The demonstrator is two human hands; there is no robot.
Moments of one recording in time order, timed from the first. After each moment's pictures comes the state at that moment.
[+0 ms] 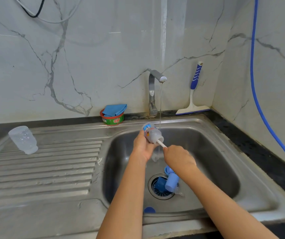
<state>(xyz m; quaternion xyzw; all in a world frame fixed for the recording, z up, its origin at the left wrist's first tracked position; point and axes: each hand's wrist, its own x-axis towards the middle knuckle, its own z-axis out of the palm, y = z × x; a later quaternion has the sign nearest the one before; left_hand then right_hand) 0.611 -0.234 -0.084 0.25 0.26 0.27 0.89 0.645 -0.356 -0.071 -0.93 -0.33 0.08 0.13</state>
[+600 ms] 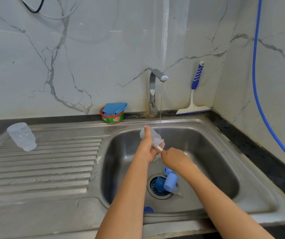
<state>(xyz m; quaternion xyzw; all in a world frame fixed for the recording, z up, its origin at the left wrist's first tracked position) 0.620 -0.248 -0.086 0.27 0.32 0.21 0.88 0.647 -0.356 -0.073 -0.90 -0.32 0.22 0.20</state>
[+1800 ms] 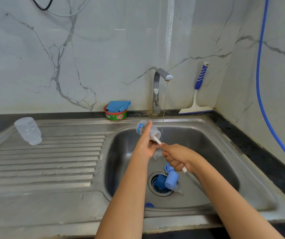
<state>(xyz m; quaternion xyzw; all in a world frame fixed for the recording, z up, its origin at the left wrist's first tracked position) 0.603 -0.244 -0.080 0.29 0.26 0.25 0.89 0.650 -0.366 -0.055 -0.75 -0.25 0.44 0.42</state>
